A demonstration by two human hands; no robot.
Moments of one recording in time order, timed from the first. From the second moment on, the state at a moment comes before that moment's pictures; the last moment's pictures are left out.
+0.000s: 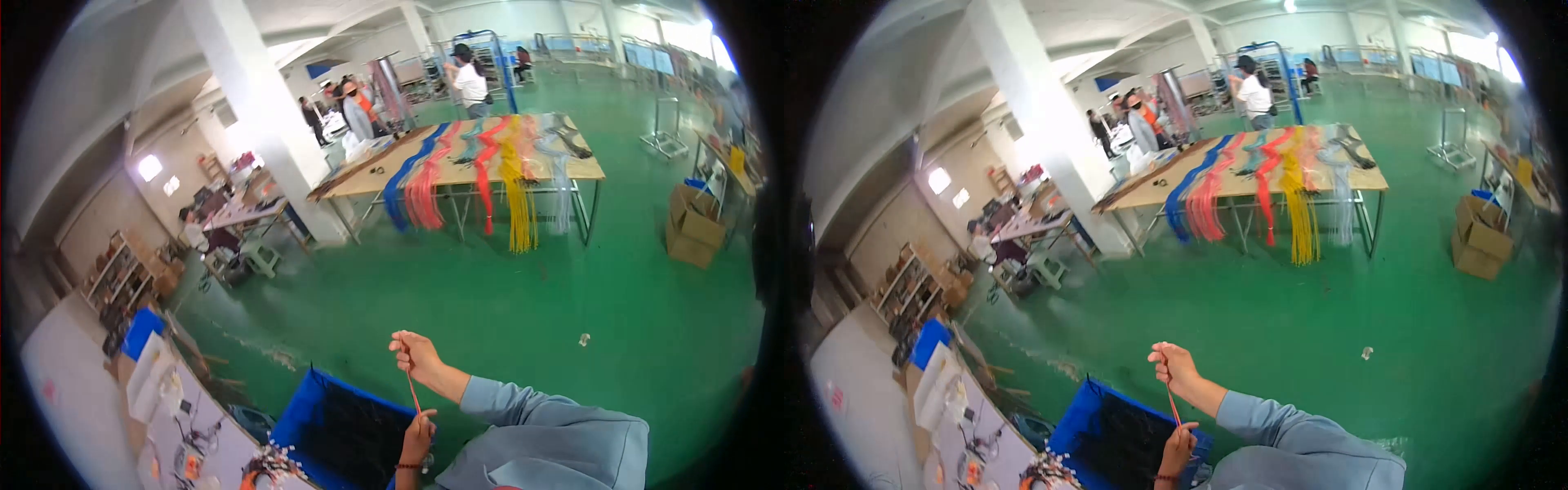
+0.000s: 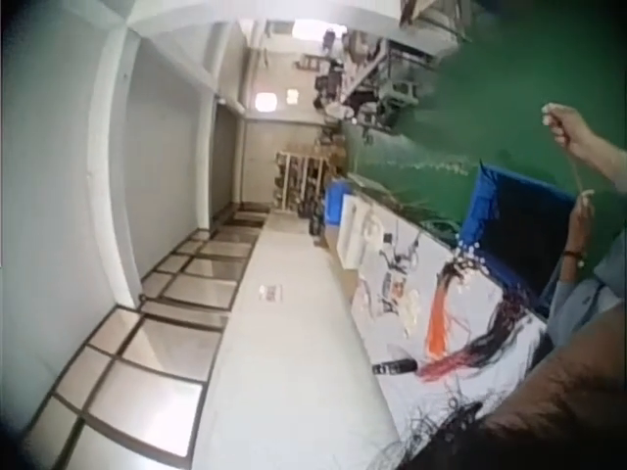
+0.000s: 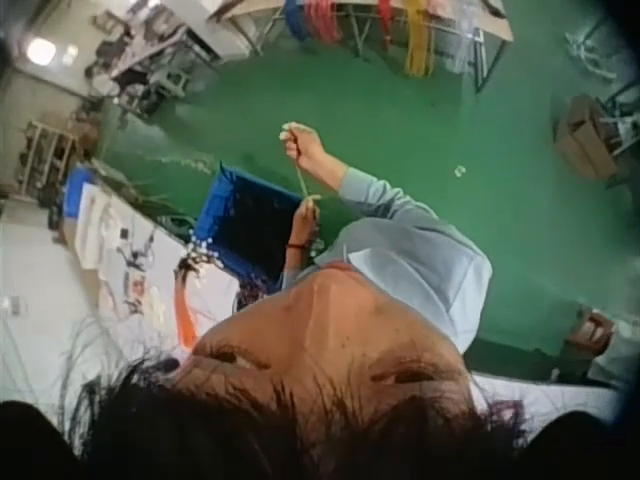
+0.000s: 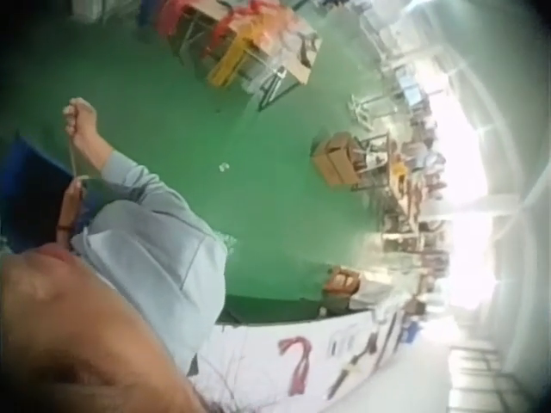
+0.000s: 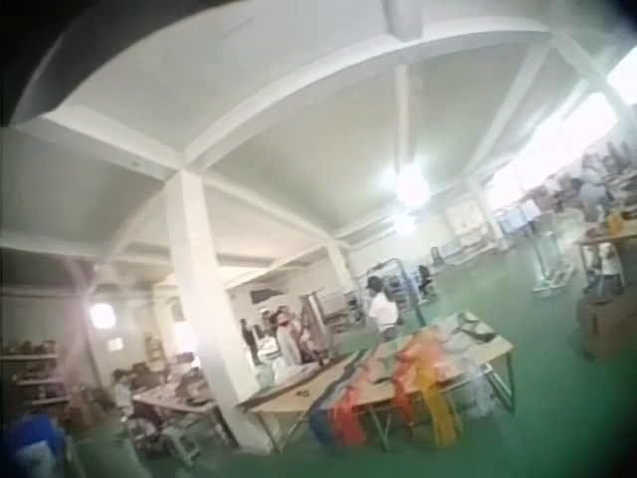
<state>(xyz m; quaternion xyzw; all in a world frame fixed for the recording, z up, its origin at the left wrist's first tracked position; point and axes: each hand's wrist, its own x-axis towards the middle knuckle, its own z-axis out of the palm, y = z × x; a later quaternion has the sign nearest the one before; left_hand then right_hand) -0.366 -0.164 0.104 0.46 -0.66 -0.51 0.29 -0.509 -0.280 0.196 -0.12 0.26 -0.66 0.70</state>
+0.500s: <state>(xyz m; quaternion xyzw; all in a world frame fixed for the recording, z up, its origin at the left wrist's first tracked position) -0.464 -0.223 0.162 0.45 -0.56 -0.56 0.40 -0.576 -0.255 0.207 -0.41 0.30 -0.61 0.61</state>
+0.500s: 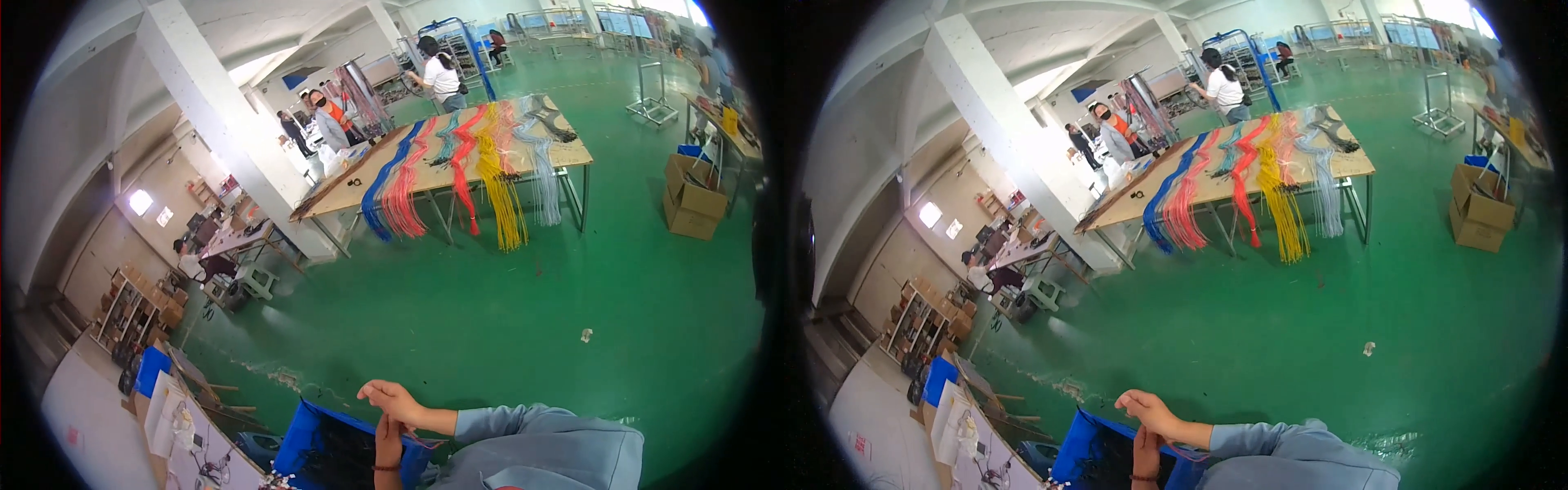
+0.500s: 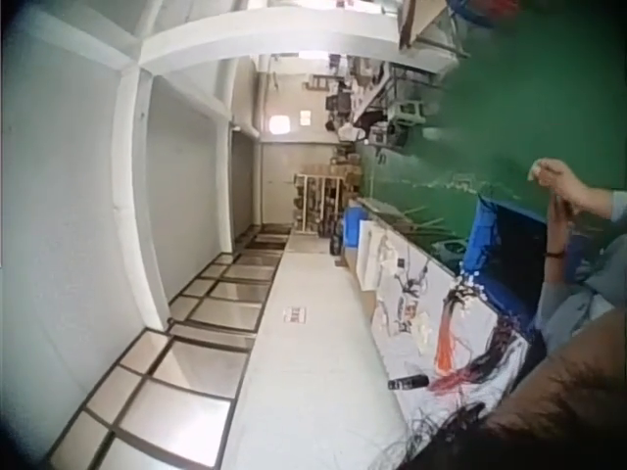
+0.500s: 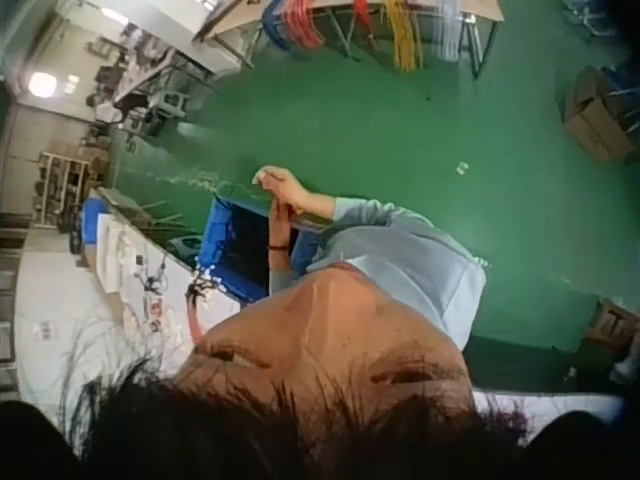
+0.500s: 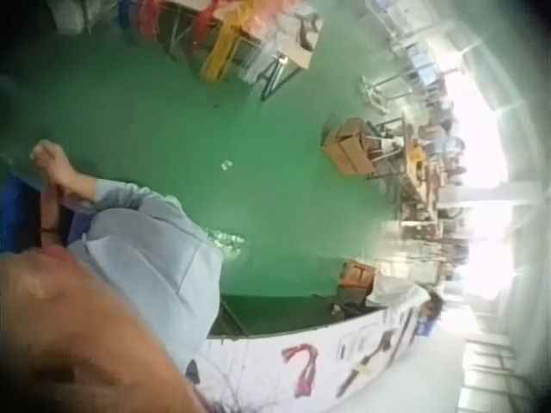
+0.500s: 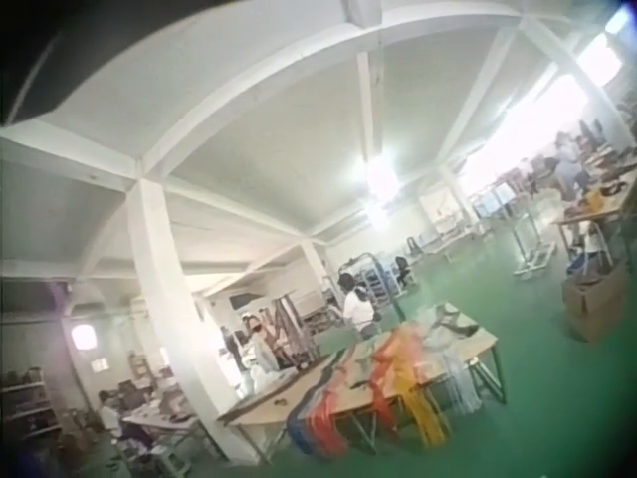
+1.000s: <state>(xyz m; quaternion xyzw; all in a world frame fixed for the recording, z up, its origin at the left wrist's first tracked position) -0.513 -0.228 0.148 0.50 -0.56 -0.43 0.50 -0.612 -0.272 0.209 -0.49 0.26 -0.56 0.62</state>
